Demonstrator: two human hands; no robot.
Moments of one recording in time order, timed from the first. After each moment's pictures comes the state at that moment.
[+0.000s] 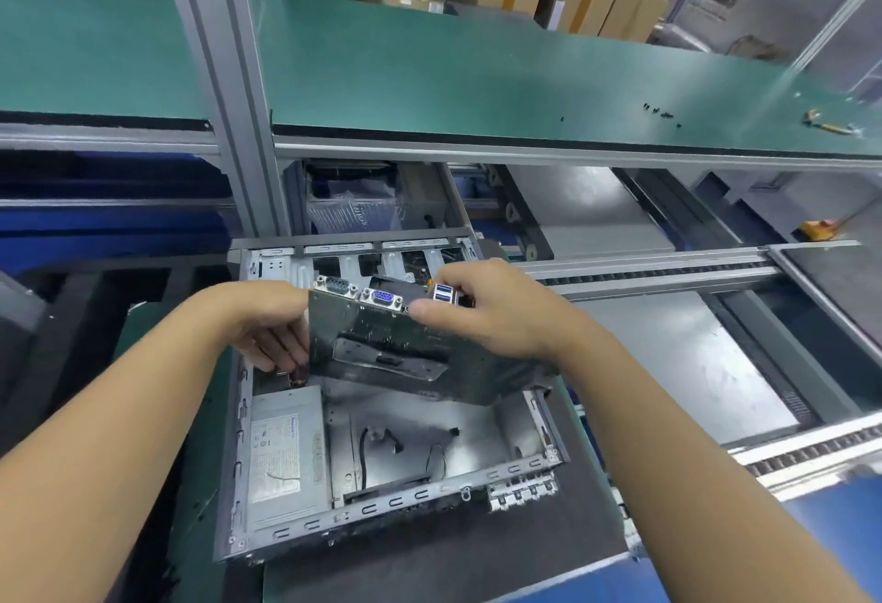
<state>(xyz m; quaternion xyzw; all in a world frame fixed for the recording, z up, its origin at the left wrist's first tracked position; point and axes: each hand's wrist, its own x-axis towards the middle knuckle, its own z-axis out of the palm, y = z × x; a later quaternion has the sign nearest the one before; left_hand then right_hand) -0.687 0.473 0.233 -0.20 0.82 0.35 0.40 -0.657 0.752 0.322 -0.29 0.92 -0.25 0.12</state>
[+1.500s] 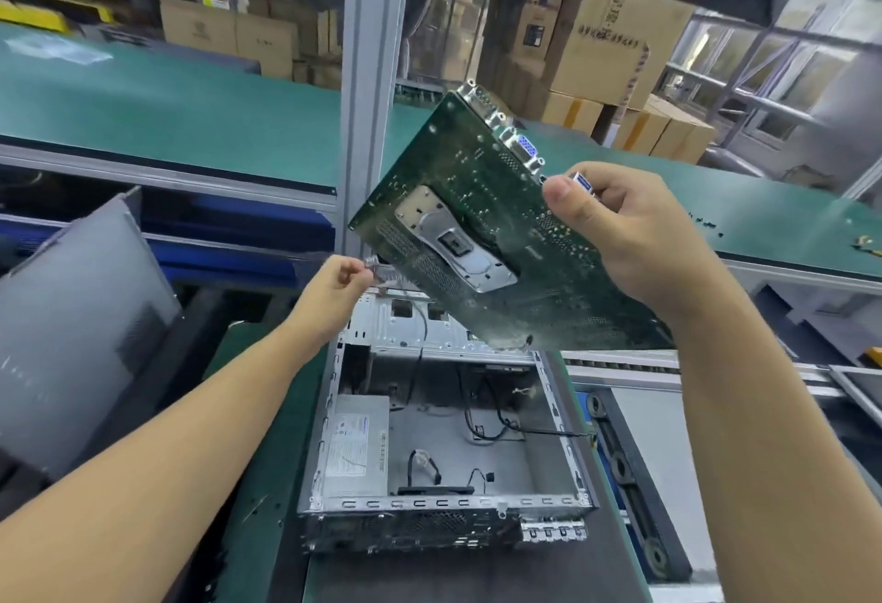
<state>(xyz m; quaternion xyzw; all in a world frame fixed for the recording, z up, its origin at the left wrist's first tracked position) -0.625 0.457 0.259 -0.11 0.79 0.59 -0.12 -0.596 0.734 0.464 -0.35 0.84 -0.40 -0.11</state>
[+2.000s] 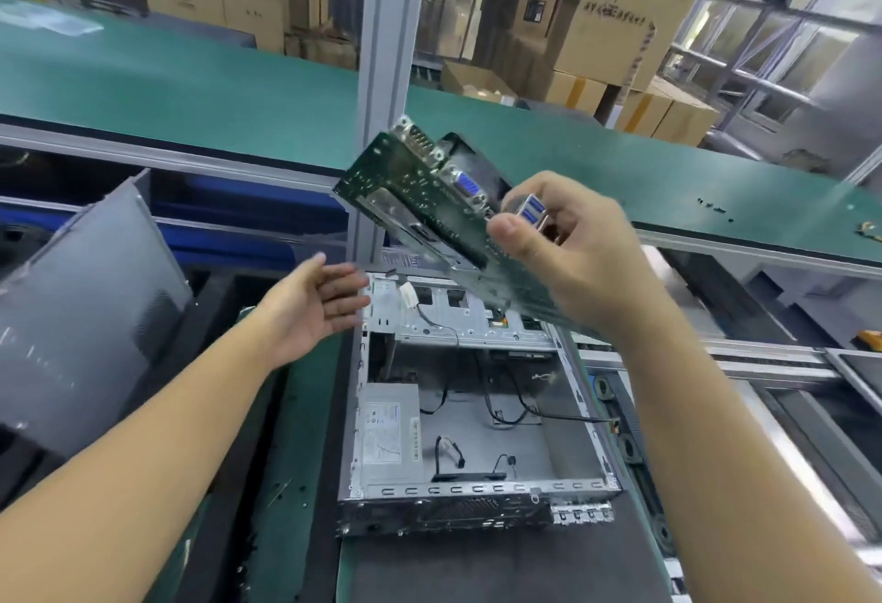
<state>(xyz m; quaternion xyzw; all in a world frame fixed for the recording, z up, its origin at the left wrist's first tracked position) -0.609 0.383 0.226 -0.14 0.50 0.86 0.04 -0.576 0.668 0.428 -0.36 0.83 -0.42 -0.10</state>
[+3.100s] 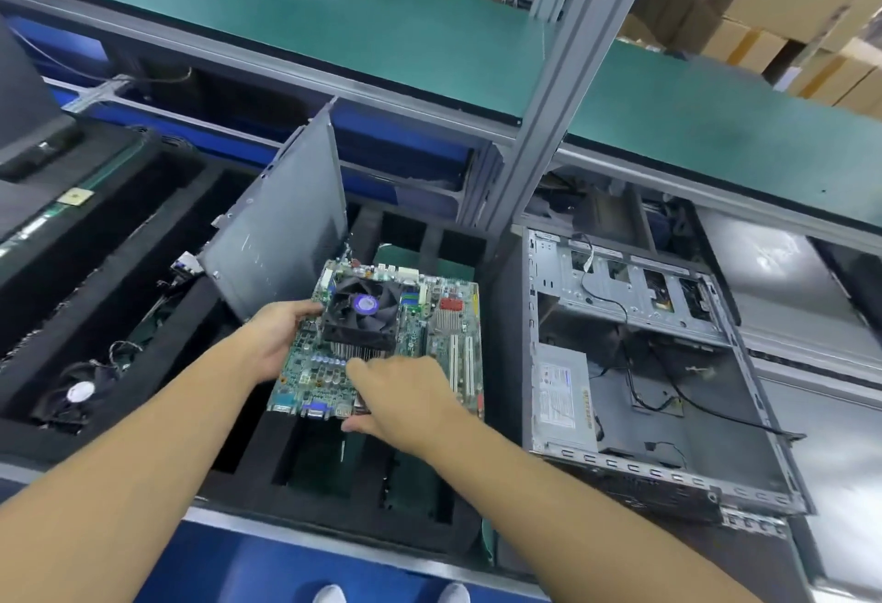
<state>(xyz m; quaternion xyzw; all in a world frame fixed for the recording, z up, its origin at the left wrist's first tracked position) -0.460 0.200 0.115 -0.38 0.54 0.75 0.04 -0.476 0.413 0.174 -0.56 0.83 0.03 0.03</state>
